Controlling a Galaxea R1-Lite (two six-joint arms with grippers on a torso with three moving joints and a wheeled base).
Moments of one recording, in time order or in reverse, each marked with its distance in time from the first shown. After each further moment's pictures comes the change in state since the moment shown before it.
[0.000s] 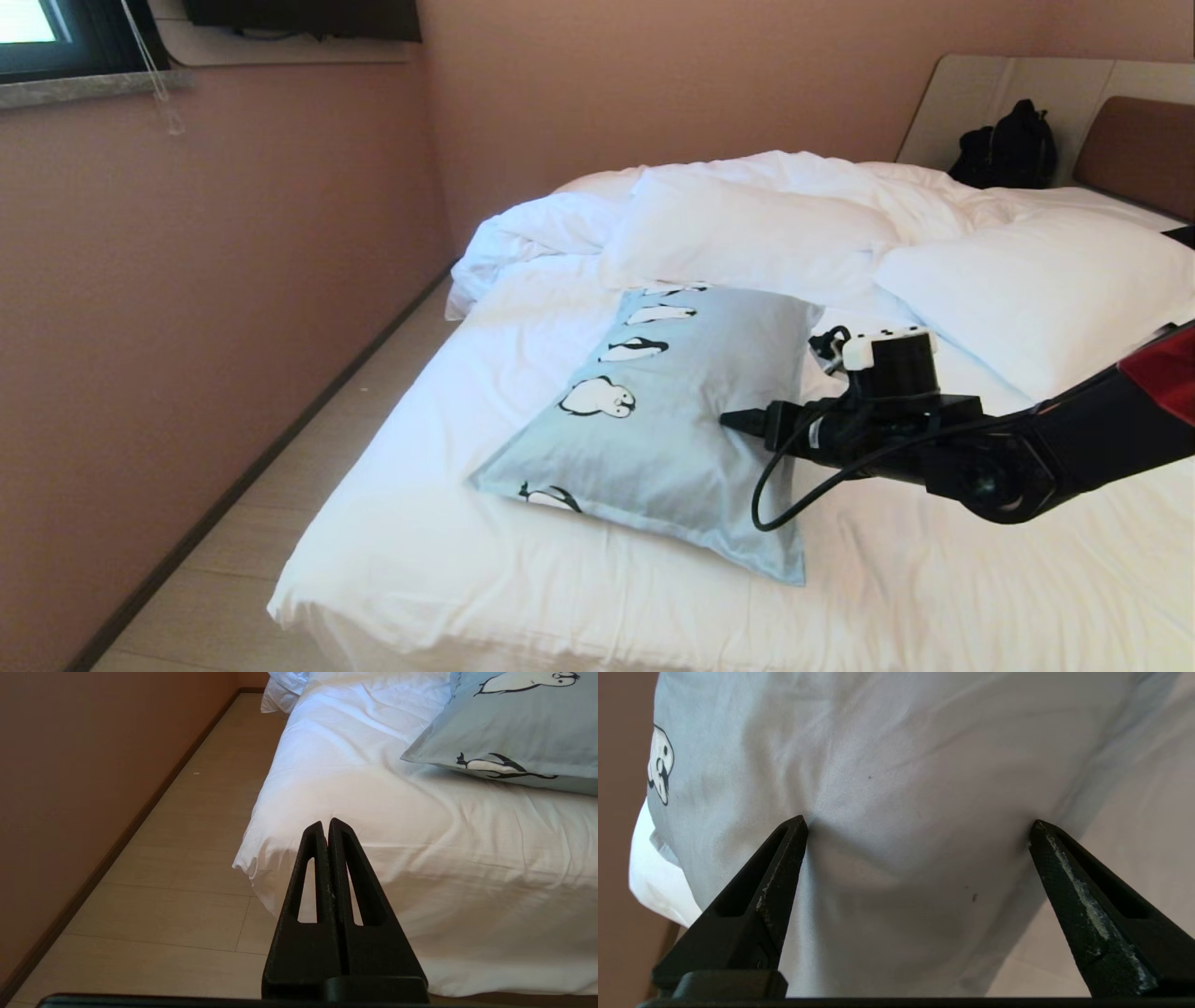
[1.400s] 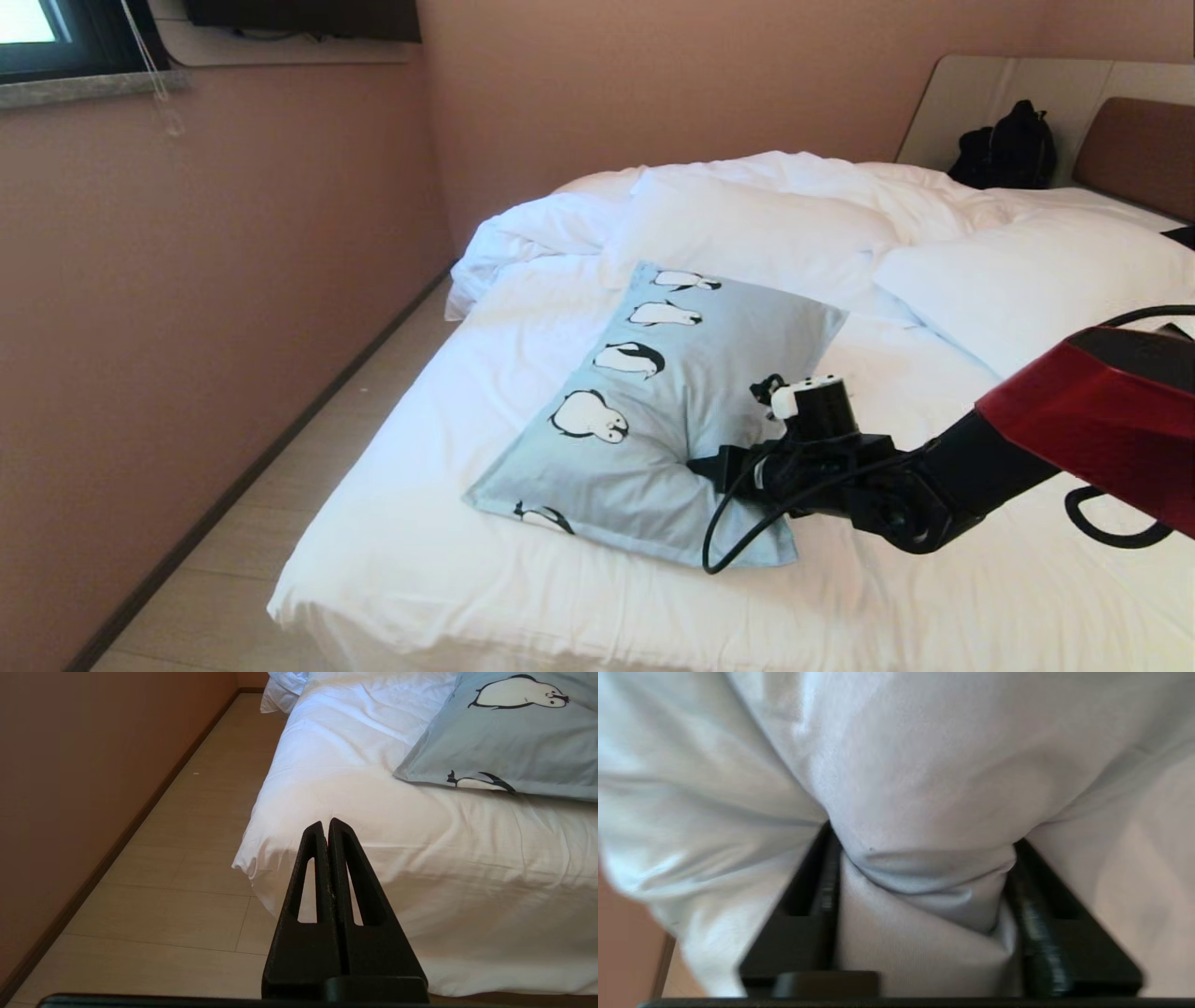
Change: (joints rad) left arm 0.000 0.000 0.000 0.000 0.000 0.000; right arm 0.087 0.174 -0.037 -0.051 0.018 0.048
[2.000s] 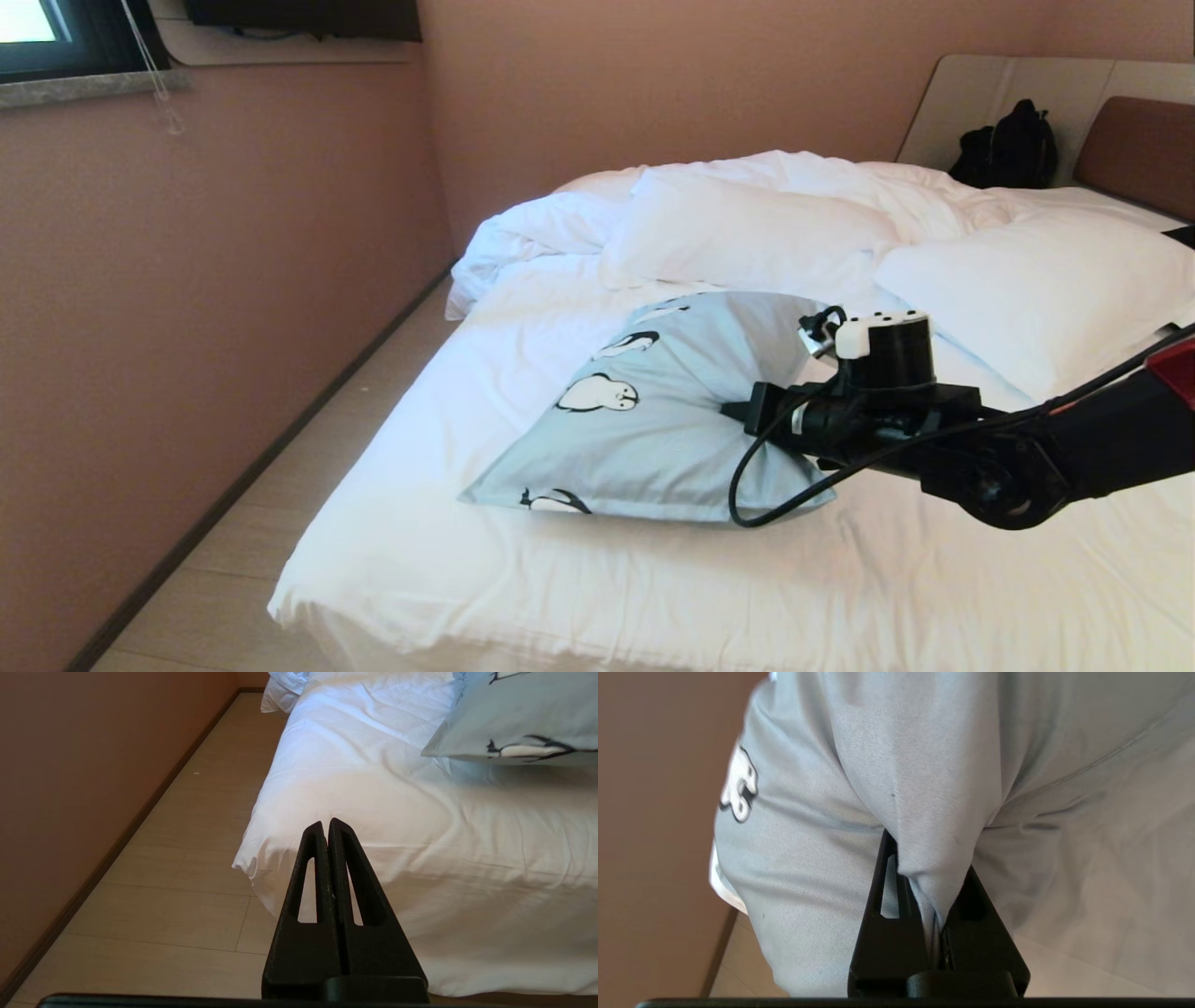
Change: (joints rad) left arm 0.000 0.000 0.000 0.000 0.000 0.000; right arm -0.016 -0.236 0.032 0.007 0.000 0.043
